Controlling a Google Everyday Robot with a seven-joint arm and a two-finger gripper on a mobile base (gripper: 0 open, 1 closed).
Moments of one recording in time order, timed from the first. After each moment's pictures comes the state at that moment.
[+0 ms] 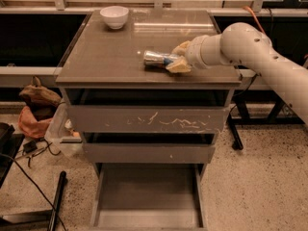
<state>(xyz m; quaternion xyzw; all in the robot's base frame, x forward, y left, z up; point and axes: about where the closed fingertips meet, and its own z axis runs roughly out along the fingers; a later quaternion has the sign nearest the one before) 0.755 -0.095 0.847 -0.56 0.67 0.00 0.50</state>
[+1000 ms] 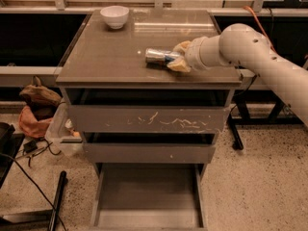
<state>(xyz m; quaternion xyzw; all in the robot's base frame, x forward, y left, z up) 0.755 -0.095 0.847 -0.56 0.67 0.00 0.50</state>
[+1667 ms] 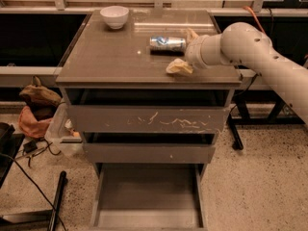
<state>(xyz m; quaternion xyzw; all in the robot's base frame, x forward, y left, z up) 0.755 -0.095 0.847 -0.56 0.67 0.00 0.50</state>
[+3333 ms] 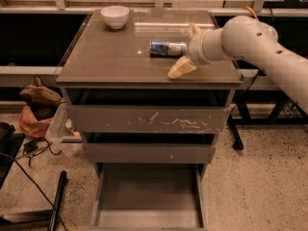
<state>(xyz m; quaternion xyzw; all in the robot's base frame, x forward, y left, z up) 0.754 -0.108 0.871 -0.55 0.67 -0.04 0.49</state>
